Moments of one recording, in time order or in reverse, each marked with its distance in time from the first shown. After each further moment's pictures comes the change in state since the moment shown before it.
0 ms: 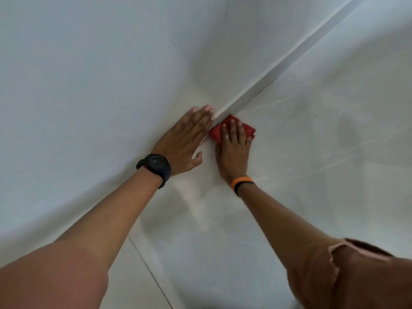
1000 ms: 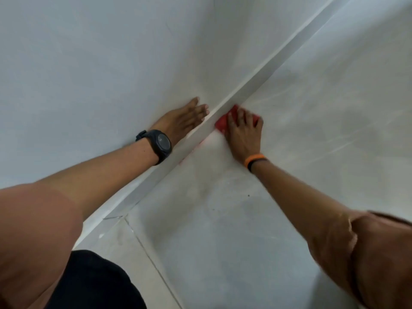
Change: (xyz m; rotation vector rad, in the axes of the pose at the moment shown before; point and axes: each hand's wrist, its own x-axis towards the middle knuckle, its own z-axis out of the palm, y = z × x) left_hand 0.007 -0.023 -0.033 0.862 -0.460 0.358; right_hand 0.025 0.031 -0.008 -0.273 0.036 -0.085
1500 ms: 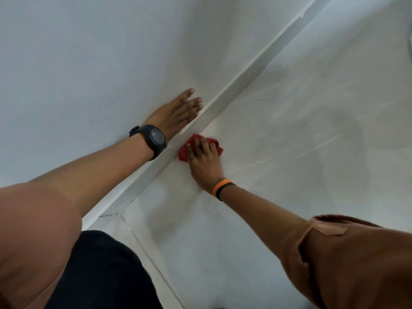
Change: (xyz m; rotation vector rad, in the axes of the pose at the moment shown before) left_hand -0.005 -0.002 -0.002 -0.042 -0.004 0.001; right_hand -0.073 -0.093 0.006 0.040 -0.096 -0.302
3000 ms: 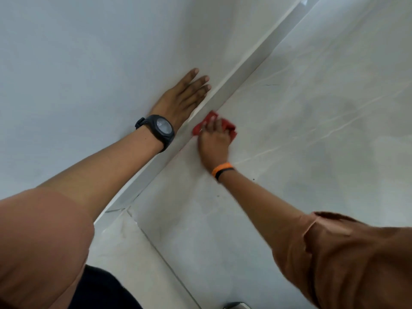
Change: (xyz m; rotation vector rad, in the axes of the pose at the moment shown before) left_hand -0.005 -0.001 -0.011 -0.061 0.009 -0.086; right_hand 0.031 -0.001 0.003 -0.033 0.115 0.391
